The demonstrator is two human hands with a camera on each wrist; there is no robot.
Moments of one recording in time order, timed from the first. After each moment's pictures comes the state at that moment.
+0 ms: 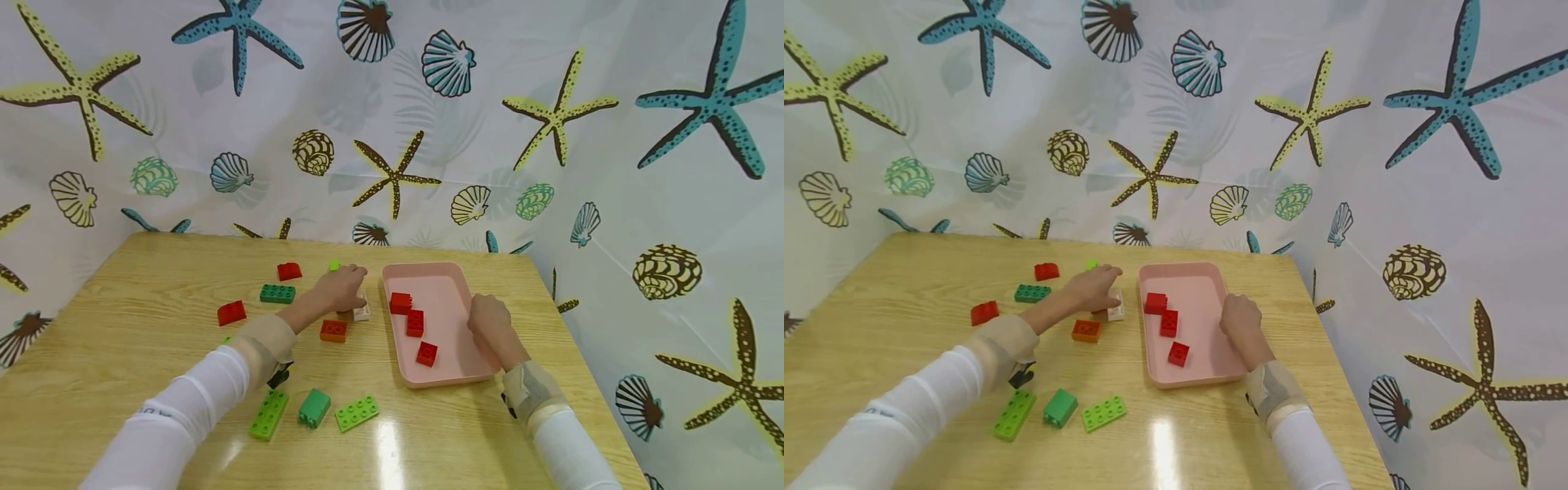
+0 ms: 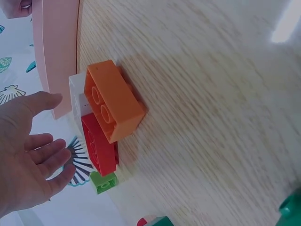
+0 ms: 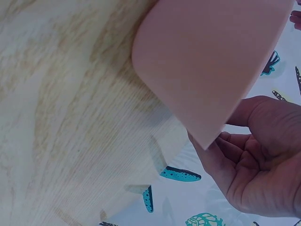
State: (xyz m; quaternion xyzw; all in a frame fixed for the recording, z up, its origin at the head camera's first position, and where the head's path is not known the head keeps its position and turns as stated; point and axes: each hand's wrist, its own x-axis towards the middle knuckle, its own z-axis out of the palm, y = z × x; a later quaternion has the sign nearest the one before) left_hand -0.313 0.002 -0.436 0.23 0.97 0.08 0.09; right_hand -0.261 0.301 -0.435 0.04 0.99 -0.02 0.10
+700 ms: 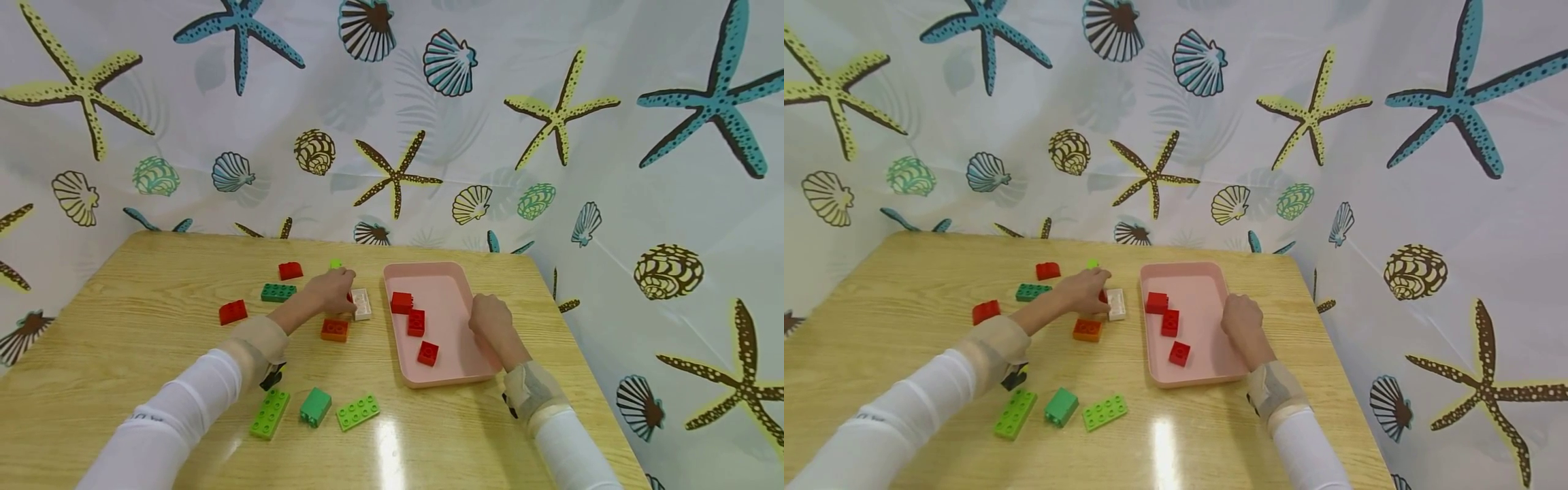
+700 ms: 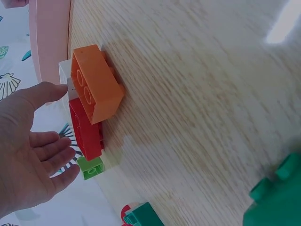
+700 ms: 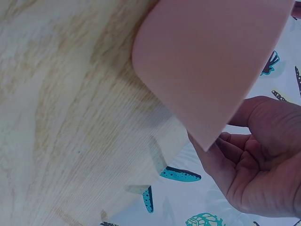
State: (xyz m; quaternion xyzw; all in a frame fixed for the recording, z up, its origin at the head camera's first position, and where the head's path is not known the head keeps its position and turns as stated) left_hand -0.310 -0.018 -0.440 0.21 0.96 0.08 0.14; right_hand -0.259 0.300 -0.435 0.04 0.99 -0.02 0.10
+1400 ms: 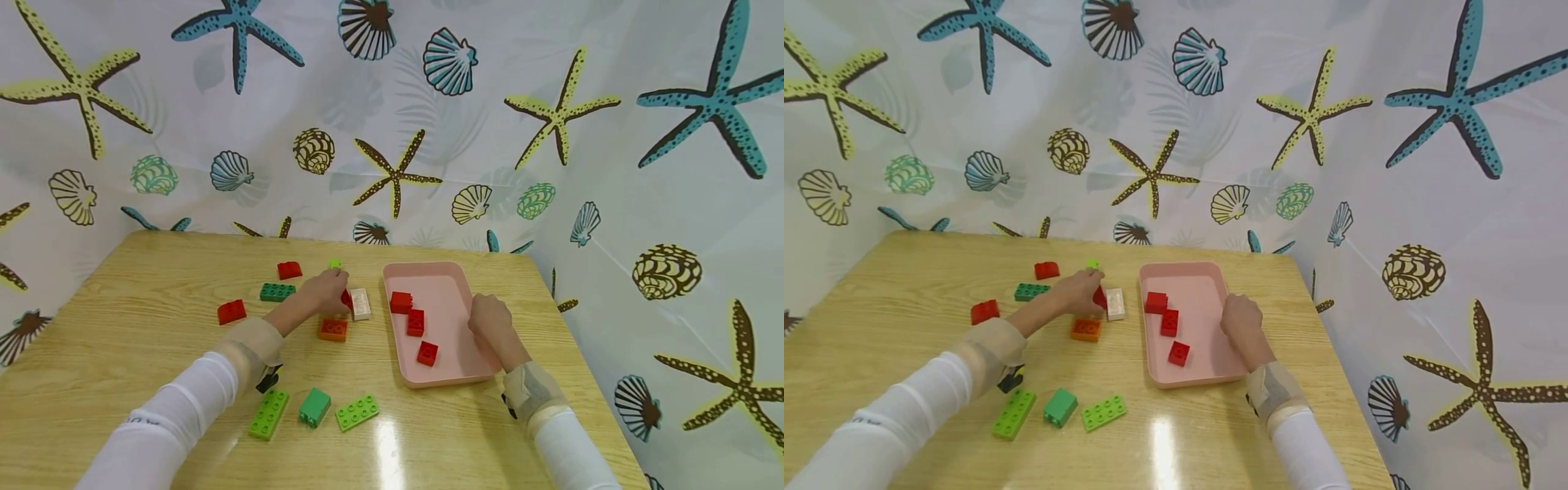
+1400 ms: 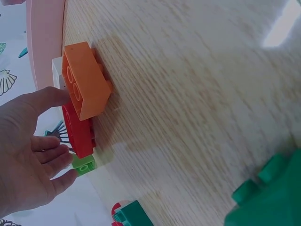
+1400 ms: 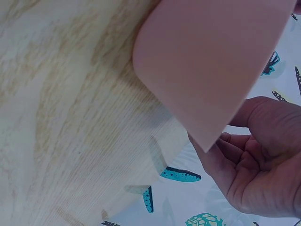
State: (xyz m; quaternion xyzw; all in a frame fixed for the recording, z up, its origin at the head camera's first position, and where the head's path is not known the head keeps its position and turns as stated) left_hand -0.312 -0.027 -0.449 0.21 0.96 0.08 0.14; right_hand -0.255 0.298 -0.432 0.04 0.99 -0.02 0.10
